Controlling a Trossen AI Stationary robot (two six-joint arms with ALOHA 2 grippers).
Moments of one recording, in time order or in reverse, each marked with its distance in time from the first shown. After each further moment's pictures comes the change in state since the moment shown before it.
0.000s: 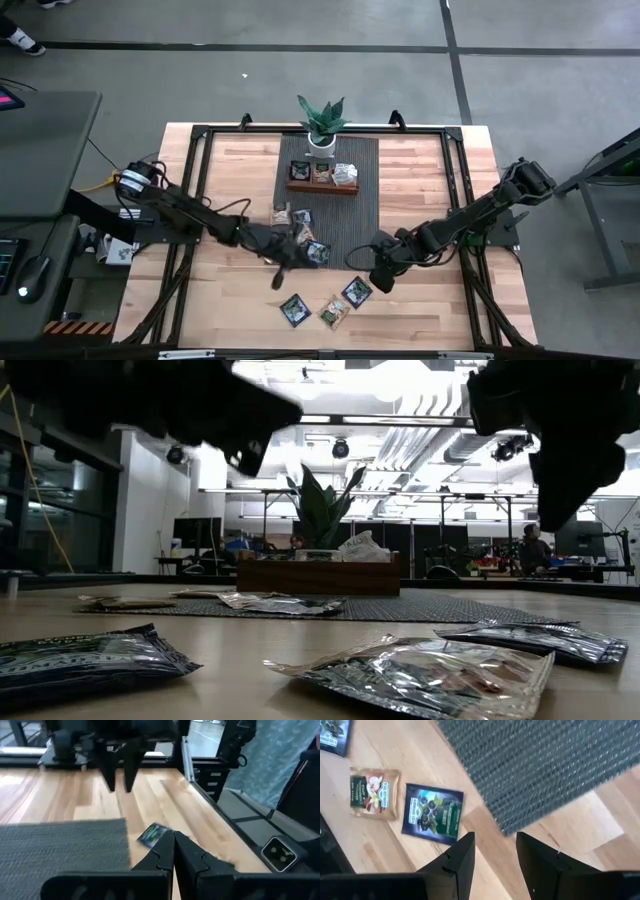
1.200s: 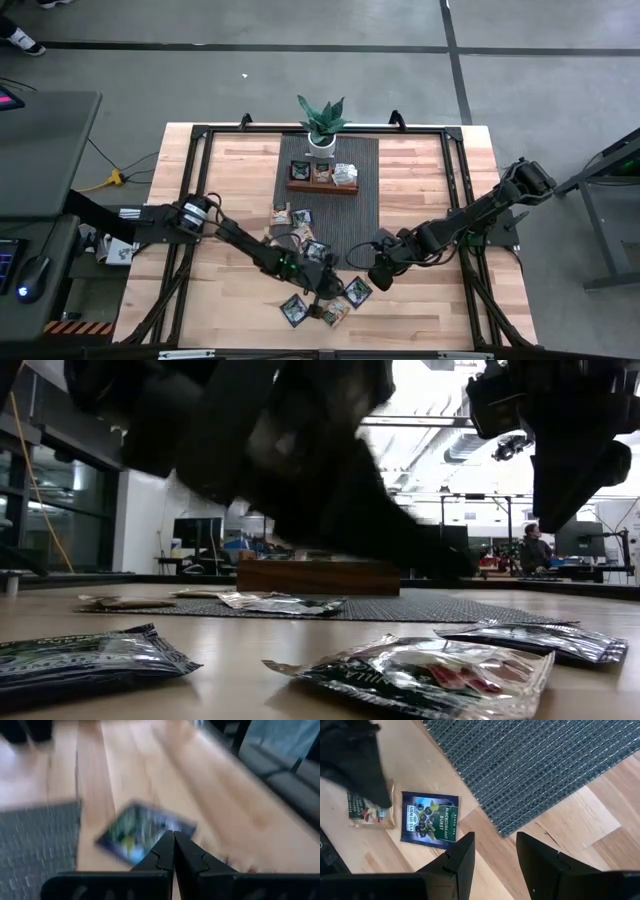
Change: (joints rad) left arm -0.081 0.516 0.517 -0.245 -0.097 0.054; right arm 0.002 -0.001 0.000 -0.012 0.014 0.070
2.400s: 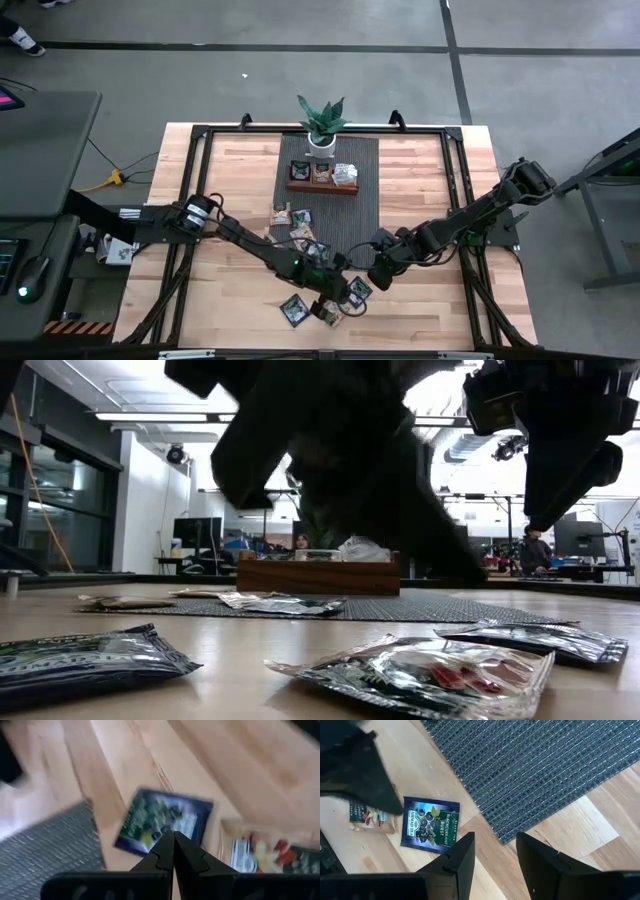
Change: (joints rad) left arm 0.001 0.021 0.326 -0.610 -0.047 0.252; right arm 0.000 0.000 0.000 0.012 0.025 -0.028
